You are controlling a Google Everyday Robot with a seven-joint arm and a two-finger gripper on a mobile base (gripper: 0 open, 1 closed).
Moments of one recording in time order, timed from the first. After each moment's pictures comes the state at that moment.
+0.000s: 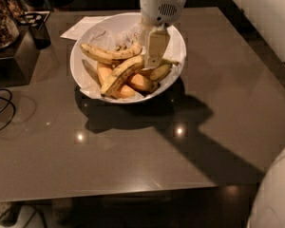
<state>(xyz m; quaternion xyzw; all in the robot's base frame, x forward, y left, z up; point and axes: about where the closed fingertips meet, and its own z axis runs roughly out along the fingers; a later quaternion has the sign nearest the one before) 0.578 -0.032 0.954 -0.75 0.65 0.03 0.12</state>
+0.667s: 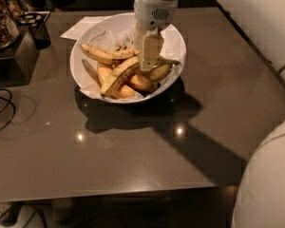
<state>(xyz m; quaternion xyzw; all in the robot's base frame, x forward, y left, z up) 0.584 -0.021 0.941 -0.76 0.64 0.03 0.11</state>
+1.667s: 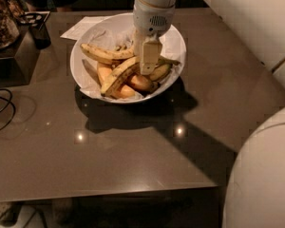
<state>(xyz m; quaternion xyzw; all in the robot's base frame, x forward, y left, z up) 0.589 -0.021 0.923 -0.76 0.64 0.03 0.09</state>
